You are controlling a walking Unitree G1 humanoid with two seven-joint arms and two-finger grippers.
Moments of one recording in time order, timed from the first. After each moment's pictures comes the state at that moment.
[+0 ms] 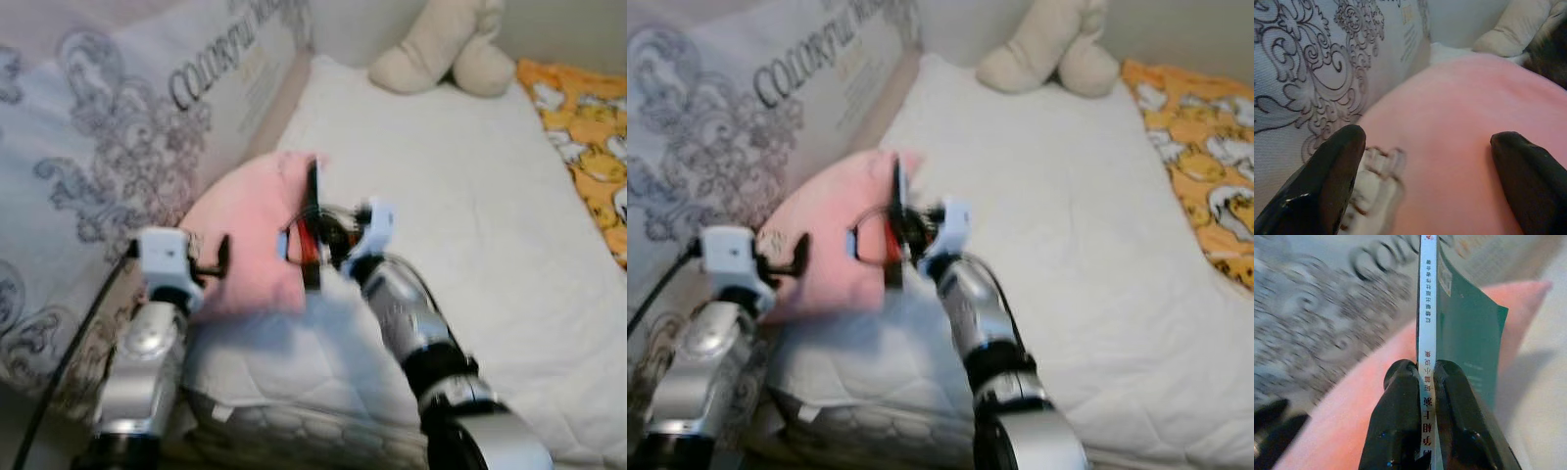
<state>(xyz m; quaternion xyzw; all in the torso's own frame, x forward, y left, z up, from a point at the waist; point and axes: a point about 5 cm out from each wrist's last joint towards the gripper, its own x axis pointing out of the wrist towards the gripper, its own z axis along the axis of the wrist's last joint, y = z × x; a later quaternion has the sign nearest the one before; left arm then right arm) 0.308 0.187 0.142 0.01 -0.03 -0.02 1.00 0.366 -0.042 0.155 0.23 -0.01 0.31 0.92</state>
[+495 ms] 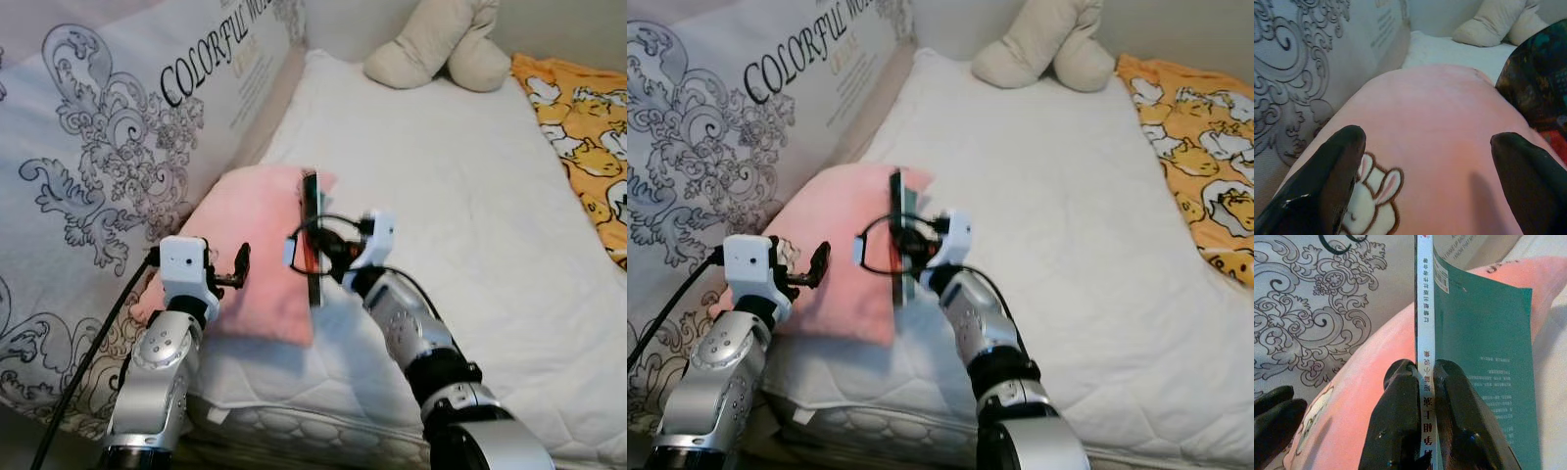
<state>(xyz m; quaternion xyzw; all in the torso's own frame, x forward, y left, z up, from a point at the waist) 0.300 0.172 0.133 0.00 -0.01 -0.05 1.00 0.357 -0.048 0.121 0.27 0.07 0.30 0.91</state>
